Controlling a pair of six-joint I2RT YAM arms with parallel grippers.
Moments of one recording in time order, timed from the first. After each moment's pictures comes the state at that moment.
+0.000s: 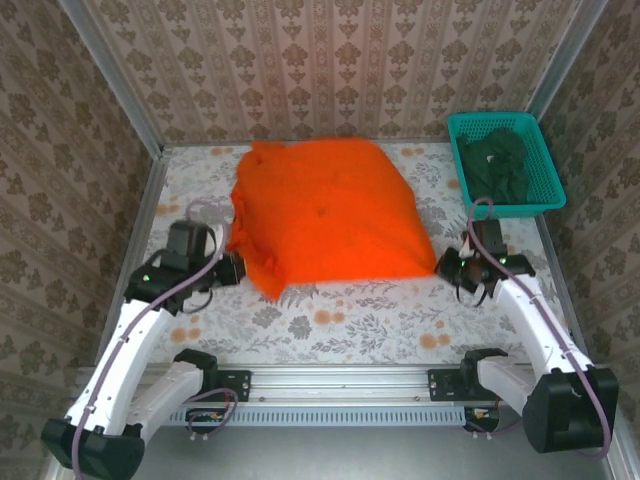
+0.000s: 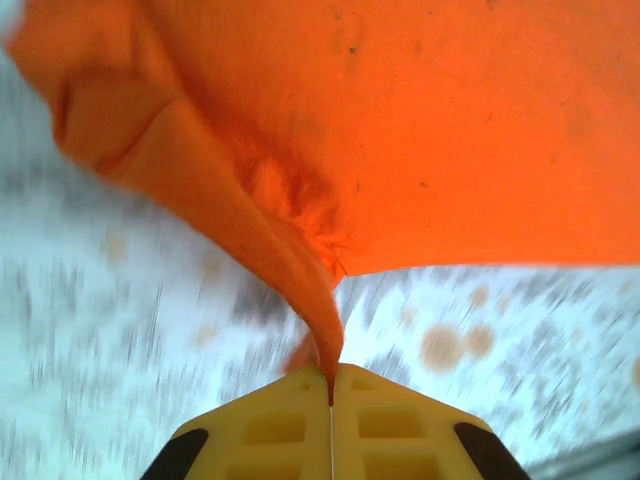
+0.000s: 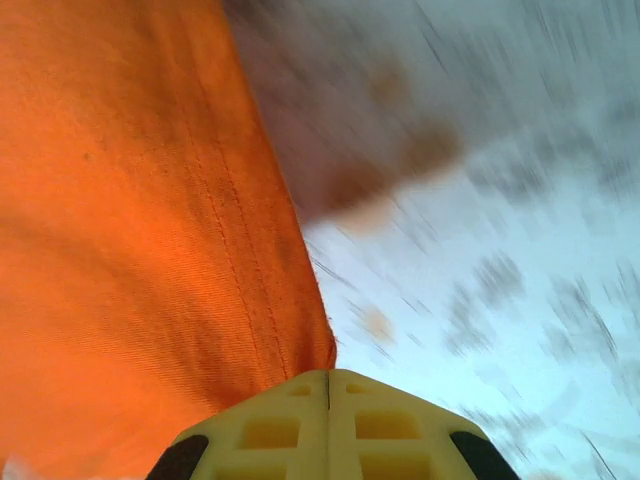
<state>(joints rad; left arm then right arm) -0.36 0.81 0.86 -1.02 0.21 -0.42 0.02 1.00 0.64 -0.76 -0.24 0.63</state>
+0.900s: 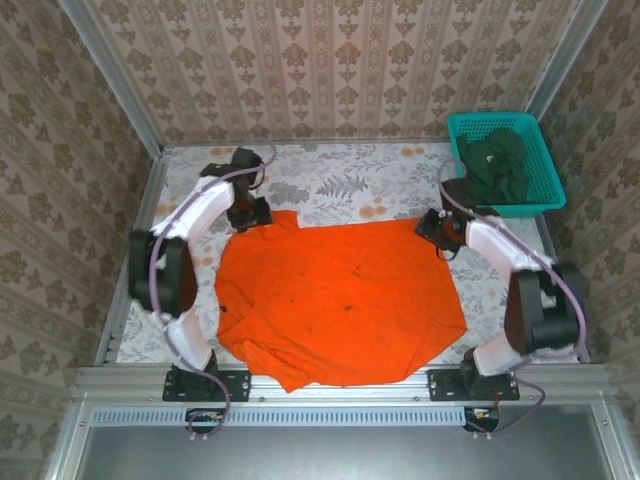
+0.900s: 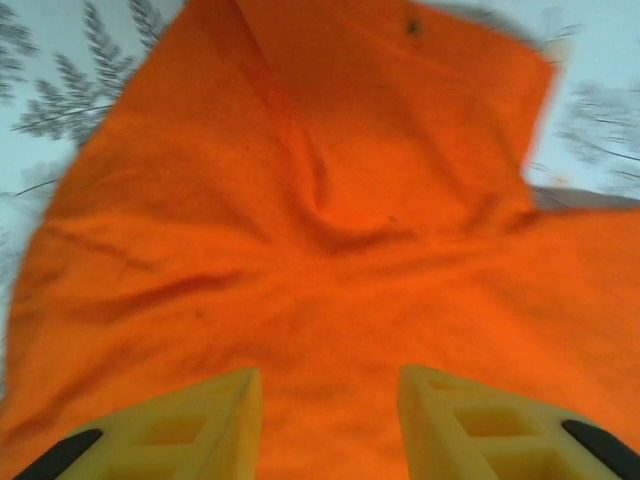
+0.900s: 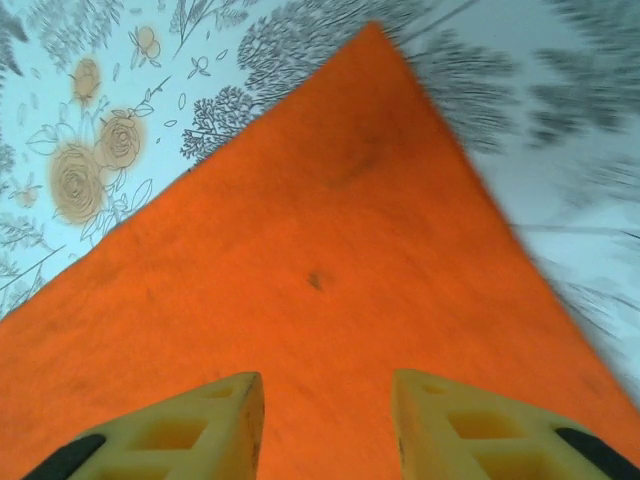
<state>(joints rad) -0.32 1.89 1.54 -1.02 0.07 -0.49 0.11 1.61 1.04 -0.52 -0.11 0.65</state>
